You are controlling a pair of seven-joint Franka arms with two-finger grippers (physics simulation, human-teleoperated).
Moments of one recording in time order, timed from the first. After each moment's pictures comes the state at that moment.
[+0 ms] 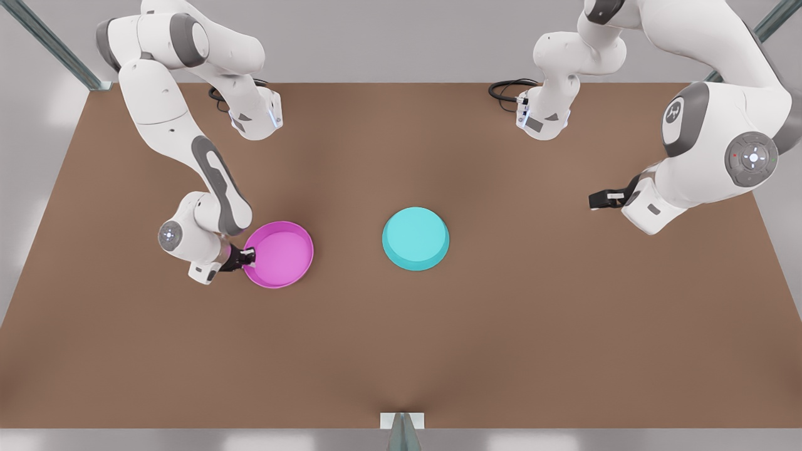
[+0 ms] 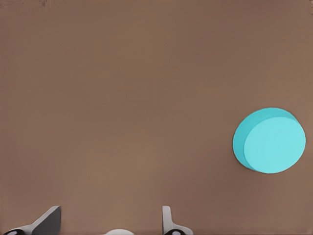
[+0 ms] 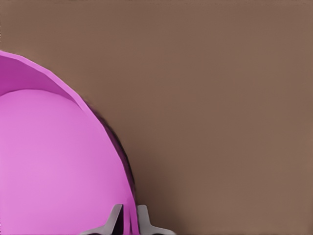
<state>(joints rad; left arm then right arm) -0.10 0.22 0.00 -1.30 -0.04 1.26 -0.16 -0.03 0.48 0.08 -2.14 0.31 2.52 -0.56</state>
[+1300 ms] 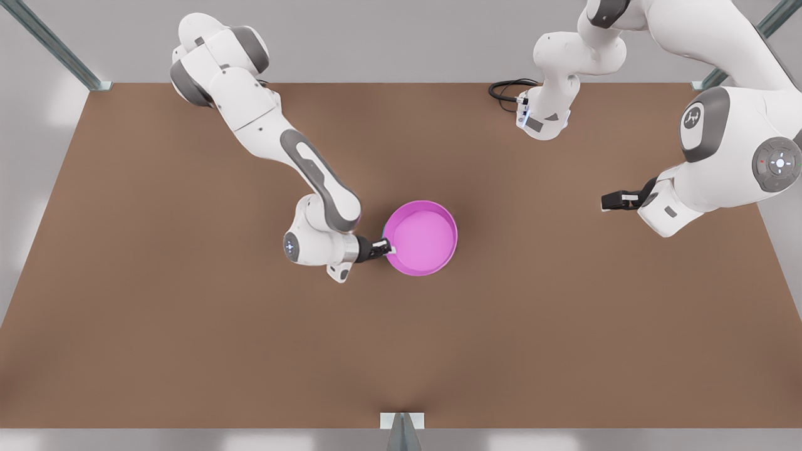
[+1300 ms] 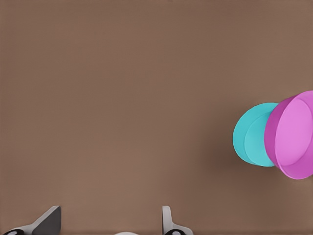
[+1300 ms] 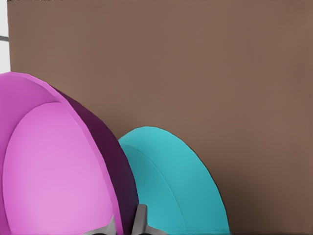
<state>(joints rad) -0.10 0.23 0.06 -1.30 -0.08 1.26 -0.06 0.43 0.69 0.18 -1.66 0.96 2.32 -0.32</state>
